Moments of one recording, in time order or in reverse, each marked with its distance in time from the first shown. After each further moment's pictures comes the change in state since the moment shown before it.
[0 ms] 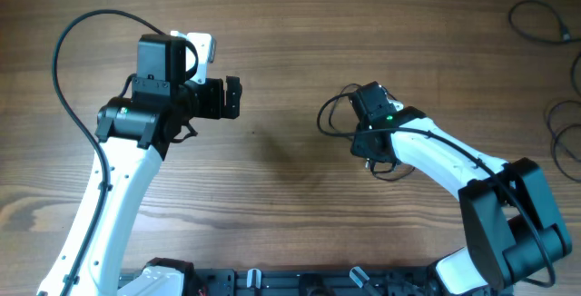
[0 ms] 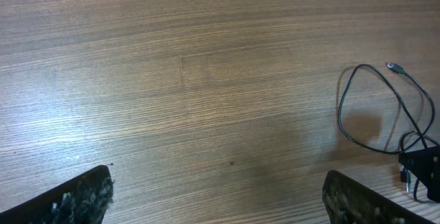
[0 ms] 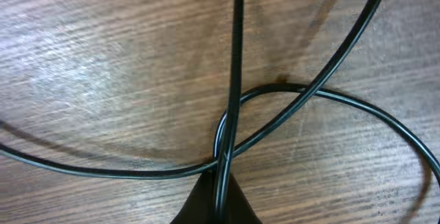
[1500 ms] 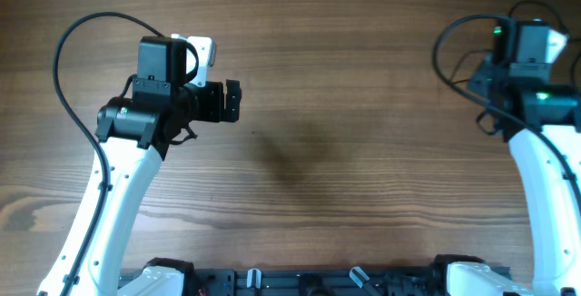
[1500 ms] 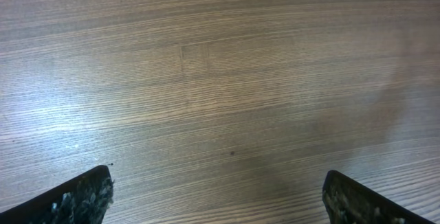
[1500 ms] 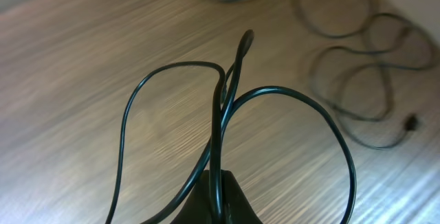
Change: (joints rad) left arm 0.000 0.000 0.000 -0.034 0.000 0.000; right arm -0.486 -0.357 0.393 -0.284 0.297 -0.245
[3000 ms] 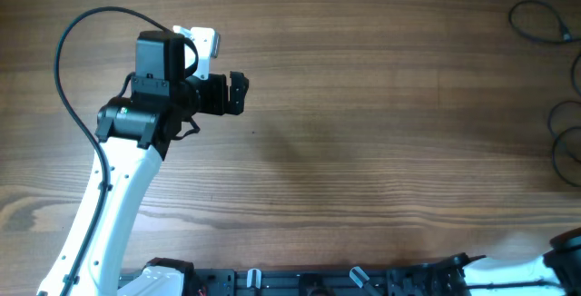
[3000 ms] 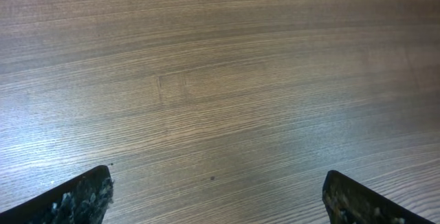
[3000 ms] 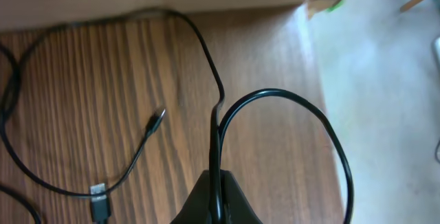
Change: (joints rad) left arm 0.000 0.000 0.000 0.090 0.076 0.000; right arm -1.146 0.429 0.040 0.207 -0.115 -0.033
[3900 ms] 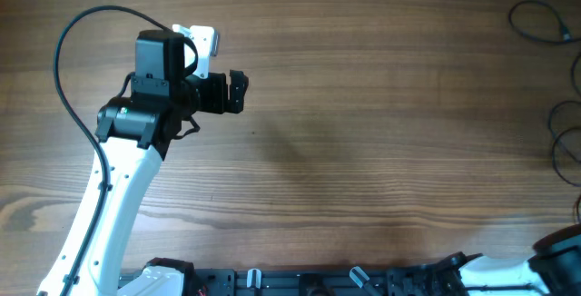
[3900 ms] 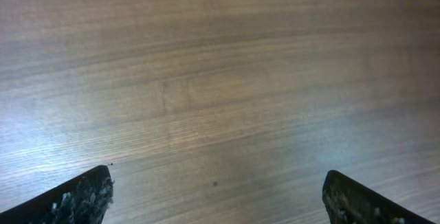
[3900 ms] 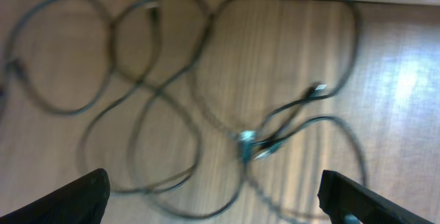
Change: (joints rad) left arm 0.000 0.000 0.000 0.017 -0.011 0.000; right arm 0.110 -0.100 0.034 -0.021 -0.335 -0.053
